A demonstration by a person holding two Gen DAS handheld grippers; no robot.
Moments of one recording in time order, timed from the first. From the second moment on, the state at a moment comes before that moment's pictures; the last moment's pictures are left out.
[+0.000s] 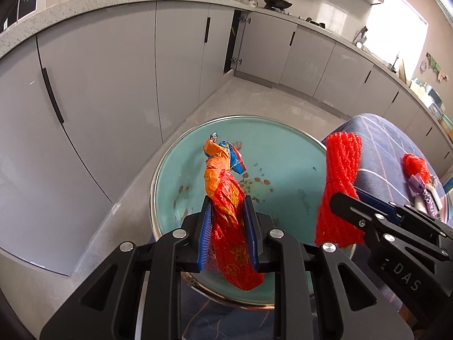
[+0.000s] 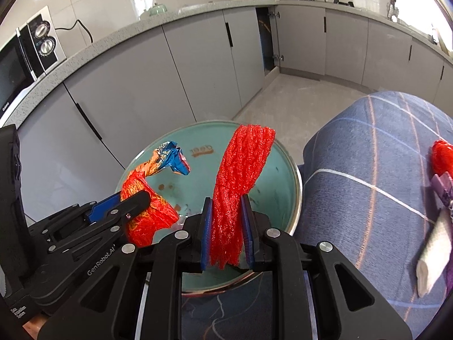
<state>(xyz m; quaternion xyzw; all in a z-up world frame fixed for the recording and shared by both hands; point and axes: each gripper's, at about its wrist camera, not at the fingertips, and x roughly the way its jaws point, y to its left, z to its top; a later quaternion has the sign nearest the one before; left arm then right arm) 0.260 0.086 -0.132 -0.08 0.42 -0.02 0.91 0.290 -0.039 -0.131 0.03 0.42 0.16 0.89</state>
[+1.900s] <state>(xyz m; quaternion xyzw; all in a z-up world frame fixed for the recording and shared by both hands) 0.197 -0.055 -0.085 0.05 0.38 -0.05 0.92 0.156 -0.247 -0.092 0.13 0.33 -0.02 0.93</state>
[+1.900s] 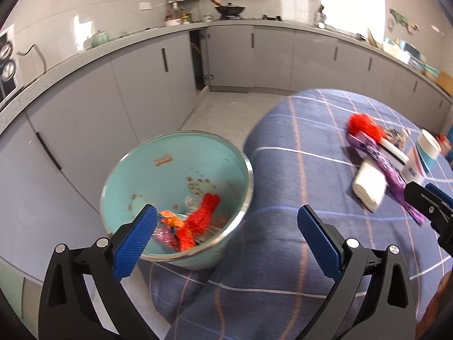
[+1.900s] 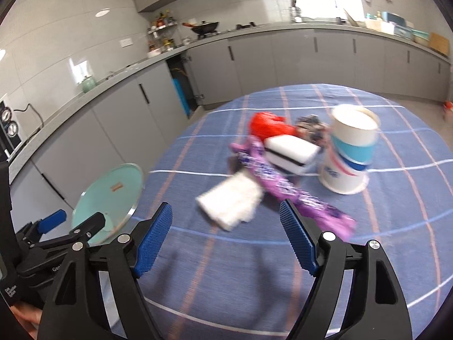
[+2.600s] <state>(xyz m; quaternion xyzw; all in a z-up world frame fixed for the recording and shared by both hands) 0.197 -0.142 -0.097 0.11 0.38 -0.13 0.91 0.166 -0.312 -0.109 0.10 0.37 -0.03 0.92</state>
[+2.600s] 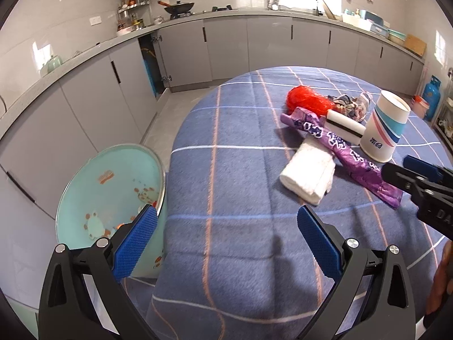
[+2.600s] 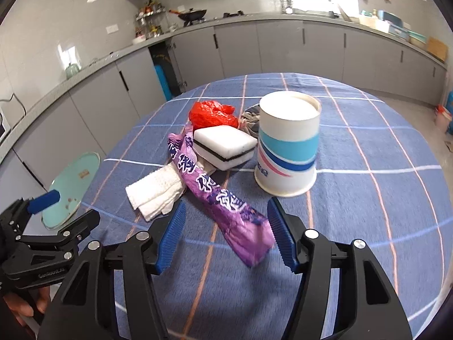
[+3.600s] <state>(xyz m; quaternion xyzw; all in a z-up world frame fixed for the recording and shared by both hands) 0.229 -0.194 -0.104 0.12 0.39 -0.20 0.89 0.165 -0.313 -0.086 0.09 0.35 0.08 0.93</state>
